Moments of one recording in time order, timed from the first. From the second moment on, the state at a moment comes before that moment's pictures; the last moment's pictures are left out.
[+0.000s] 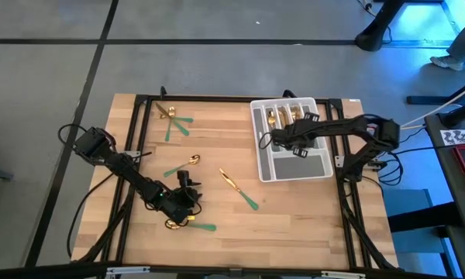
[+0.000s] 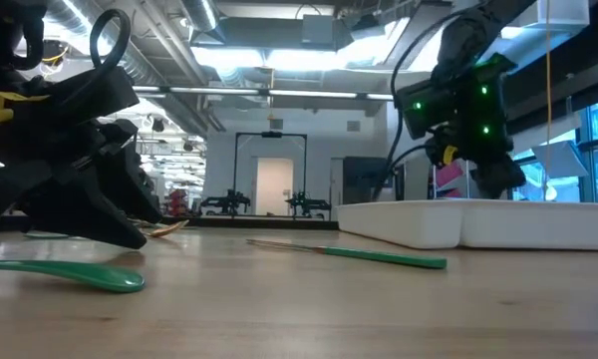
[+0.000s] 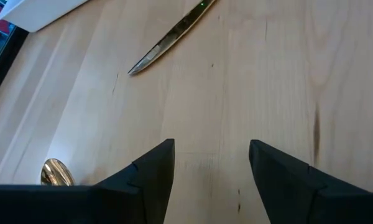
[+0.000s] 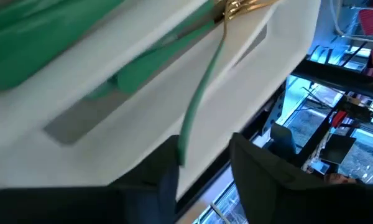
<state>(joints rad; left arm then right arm) -0.62 1.66 0.58 -0.01 -0.82 -0.37 -0.30 1.61 0.95 -1.17 0.67 0.18</state>
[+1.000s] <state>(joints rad) -0.62 1.66 0.58 -0.01 -0.82 -0.44 -0.08 1.55 1.05 -1.04 0.61 0.33</state>
